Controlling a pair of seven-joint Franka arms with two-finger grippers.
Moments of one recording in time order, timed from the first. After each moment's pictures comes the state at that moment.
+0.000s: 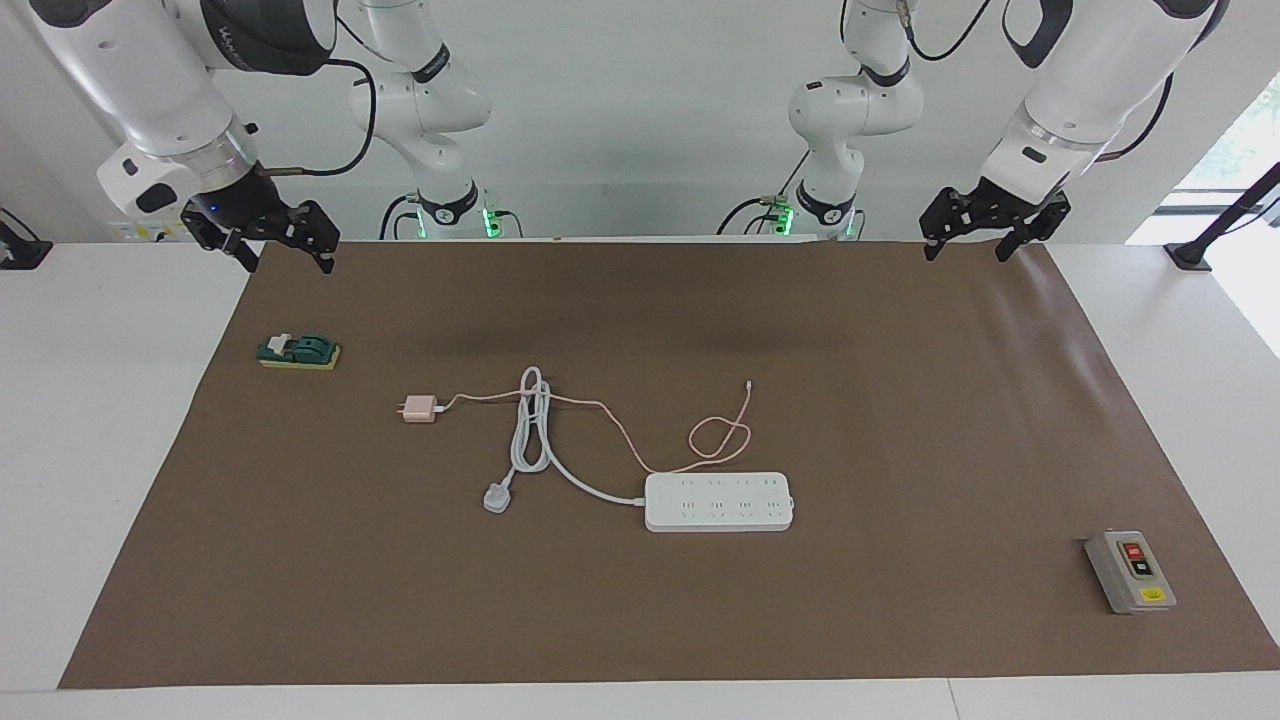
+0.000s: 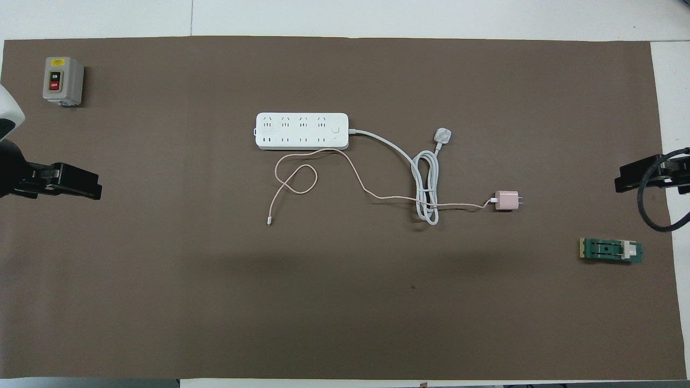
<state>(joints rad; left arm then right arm) 0.03 -0.06 -0.13 -1.63 -0.02 1.49 -0.01 0.11 -0.04 -0.19 -1.65 -0.01 1.51 -0.02</state>
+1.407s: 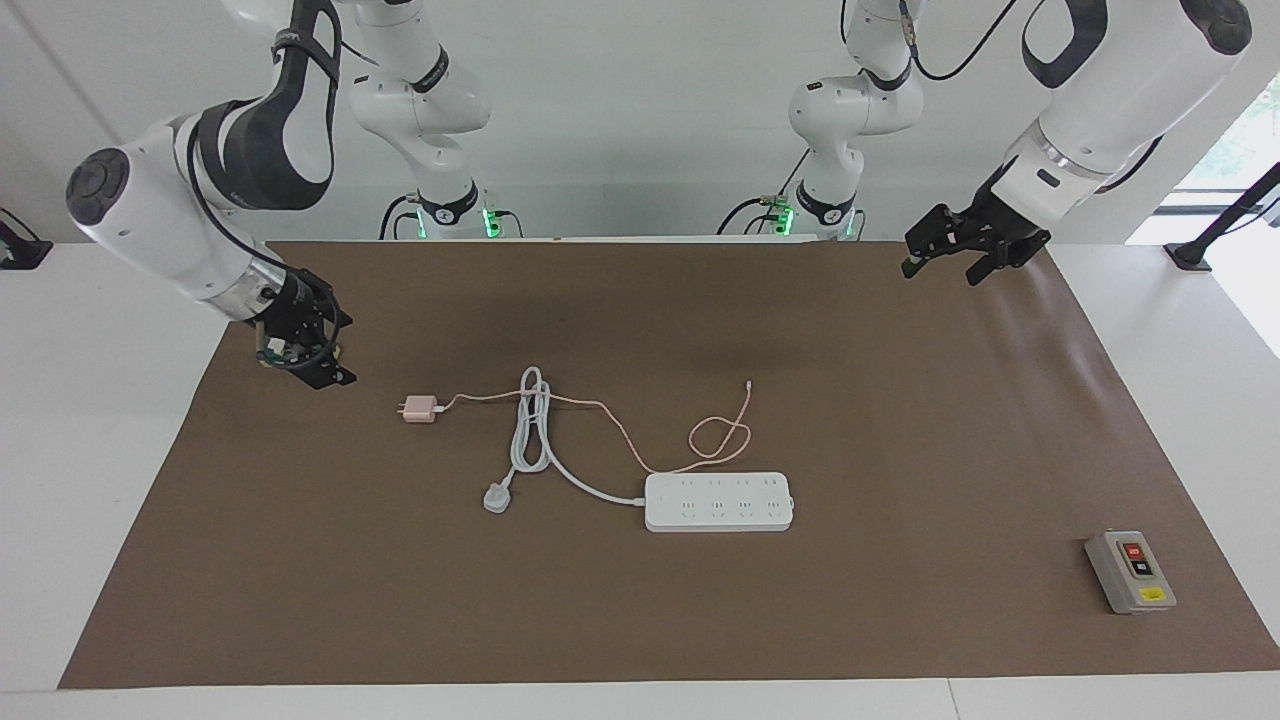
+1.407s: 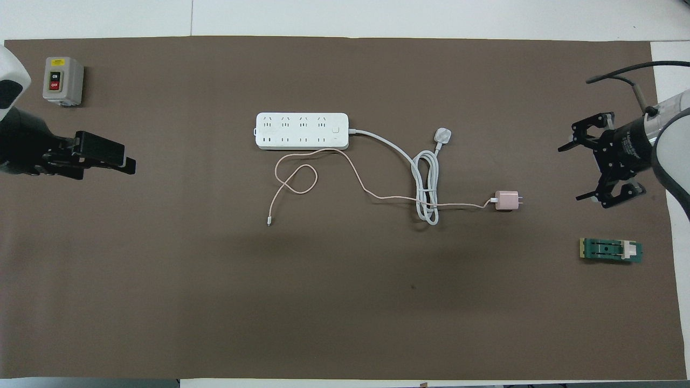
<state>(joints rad) 0.05 0.06 -0.14 -1.55 -0.32 1.52 -0.05 0.02 0.17 -0.16 -1.76 0.28 1.72 1.22</state>
